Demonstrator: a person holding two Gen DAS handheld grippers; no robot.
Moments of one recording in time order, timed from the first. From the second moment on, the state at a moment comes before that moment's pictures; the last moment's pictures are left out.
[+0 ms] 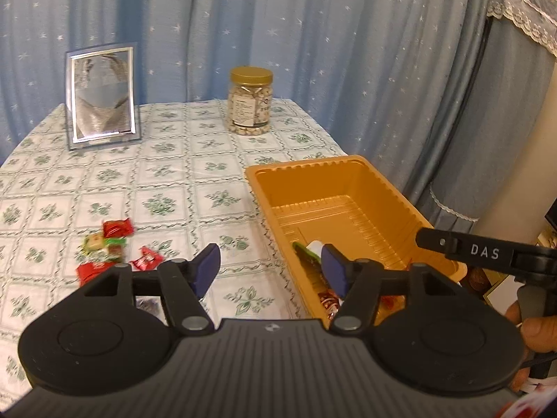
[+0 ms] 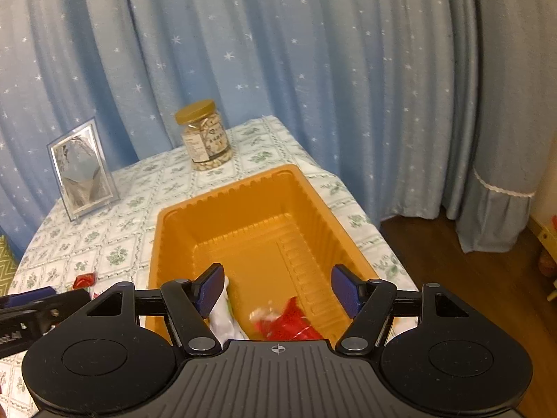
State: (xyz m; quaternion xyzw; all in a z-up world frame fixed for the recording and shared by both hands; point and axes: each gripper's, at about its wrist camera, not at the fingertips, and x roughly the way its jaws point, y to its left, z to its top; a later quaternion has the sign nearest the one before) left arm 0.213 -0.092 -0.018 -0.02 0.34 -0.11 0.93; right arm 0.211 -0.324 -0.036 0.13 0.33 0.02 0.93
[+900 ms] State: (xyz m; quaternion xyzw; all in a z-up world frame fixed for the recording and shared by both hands) left arm 0.094 -0.021 0.037 -0.04 0.30 -0.04 0.95; right arm 0.106 -0.249 0.013 0.09 0.32 0.06 0.94
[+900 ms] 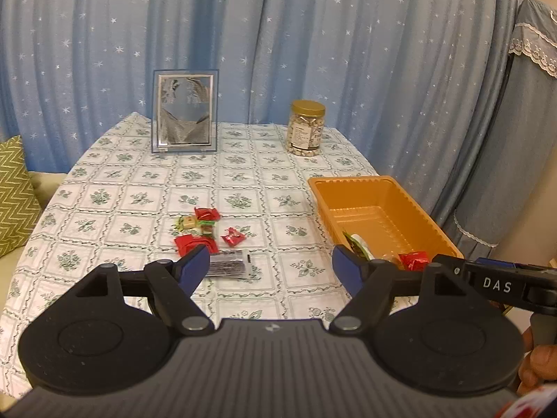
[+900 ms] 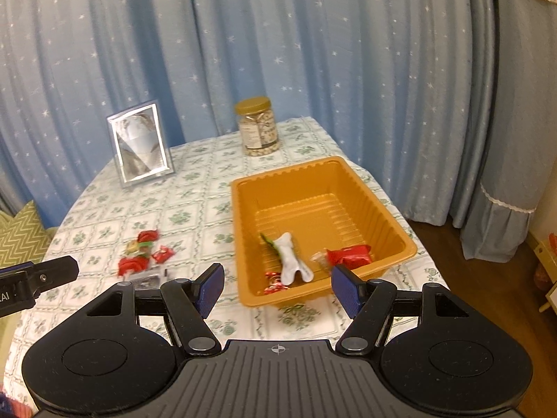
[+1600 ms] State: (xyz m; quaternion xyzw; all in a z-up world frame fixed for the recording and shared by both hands) left arm 0.075 0.009 0.035 -0.06 0.30 -0.01 0.95; right arm 0.098 -0.213 0.014 0.08 0.32 0.09 0.94
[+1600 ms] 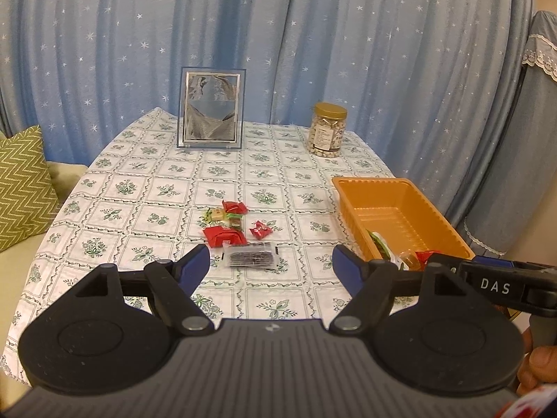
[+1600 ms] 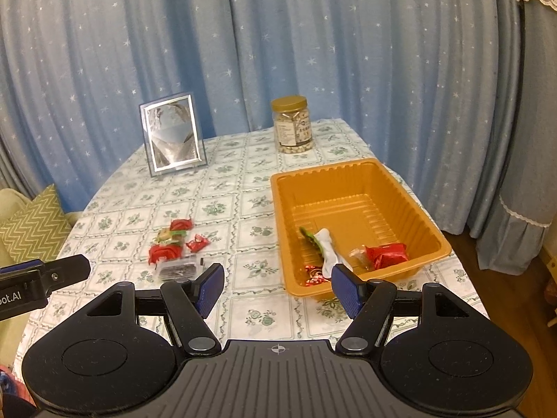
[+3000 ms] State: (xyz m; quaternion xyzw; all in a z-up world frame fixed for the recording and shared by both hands) left arm 0.130 0.090 -0.026 -0.02 0.34 0.02 0.94; right arm 0.181 -0.121 -0.050 -0.01 0.36 0.25 0.90
